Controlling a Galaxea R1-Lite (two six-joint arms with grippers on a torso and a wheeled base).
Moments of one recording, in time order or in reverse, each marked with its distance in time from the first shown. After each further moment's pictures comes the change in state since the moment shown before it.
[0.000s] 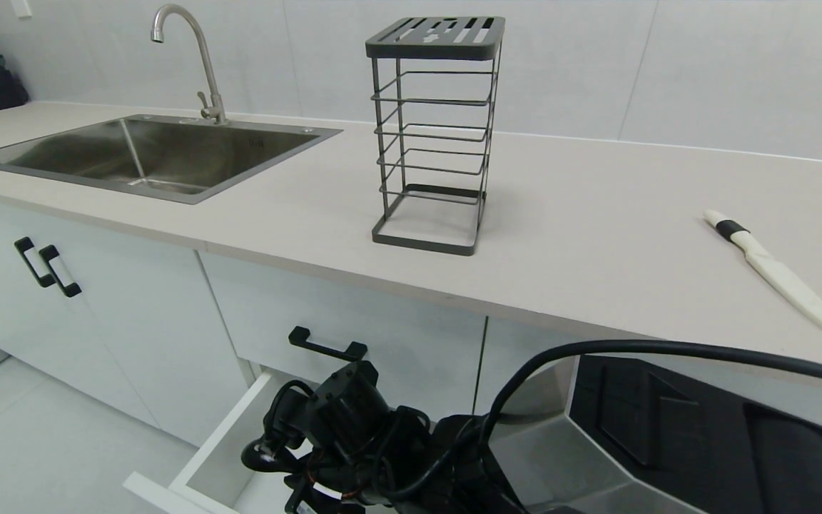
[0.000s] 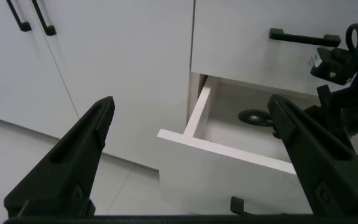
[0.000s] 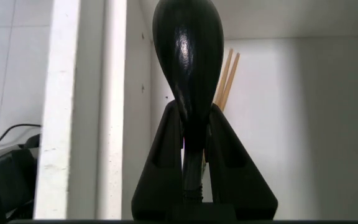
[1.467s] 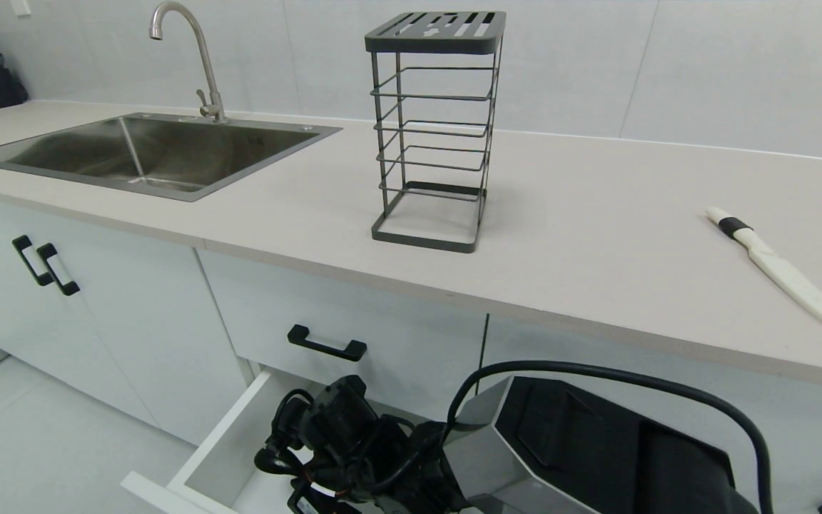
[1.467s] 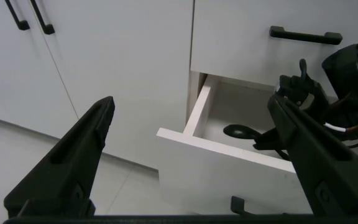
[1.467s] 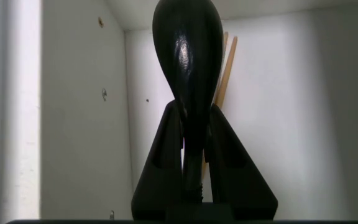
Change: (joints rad) left arm 0.000 0.000 0.000 0.000 -0.001 0.000; right arm -0.023 0.185 -0.177 0.049 -0.007 0.054
